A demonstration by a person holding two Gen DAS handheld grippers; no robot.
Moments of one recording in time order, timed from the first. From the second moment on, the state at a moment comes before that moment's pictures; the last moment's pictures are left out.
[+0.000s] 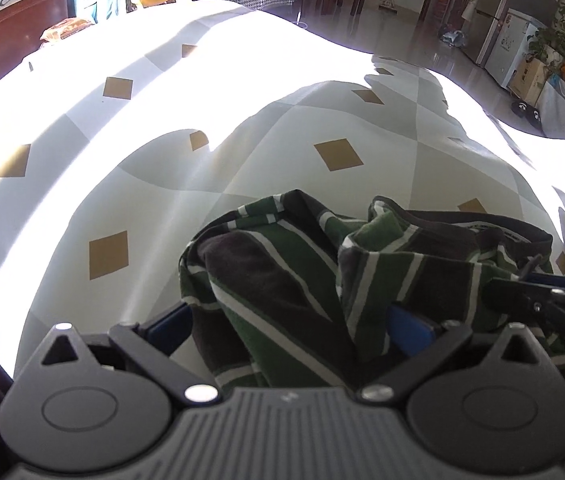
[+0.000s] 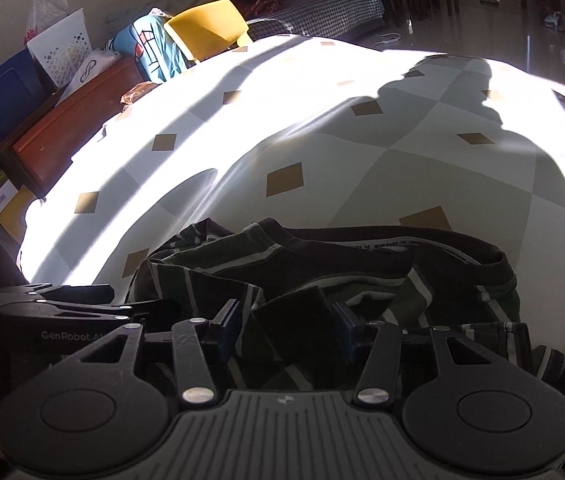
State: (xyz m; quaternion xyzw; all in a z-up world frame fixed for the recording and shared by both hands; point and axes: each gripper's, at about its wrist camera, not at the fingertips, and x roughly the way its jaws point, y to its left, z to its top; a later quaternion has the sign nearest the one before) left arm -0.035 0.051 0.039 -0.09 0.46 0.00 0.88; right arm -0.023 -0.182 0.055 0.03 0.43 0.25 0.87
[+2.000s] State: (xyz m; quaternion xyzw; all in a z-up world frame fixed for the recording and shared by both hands) left arm -0.001 0.027 0.037 -0.06 0.47 -0.02 0.88; right arm -0.055 -0.171 0.029 -0.14 0.48 0.26 0.83
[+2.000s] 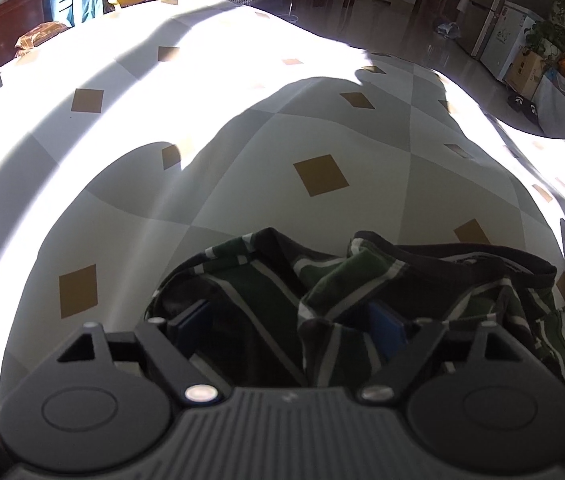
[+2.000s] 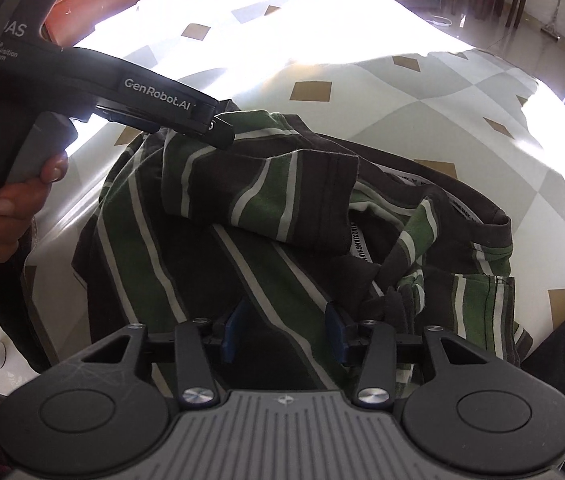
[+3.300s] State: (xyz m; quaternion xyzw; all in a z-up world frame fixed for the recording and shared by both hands) left arm 0.070 0.002 0.077 0.04 0.41 0.00 0.91; right arm -0.053 -0.159 0.020 -0.16 0.49 0.27 0.82
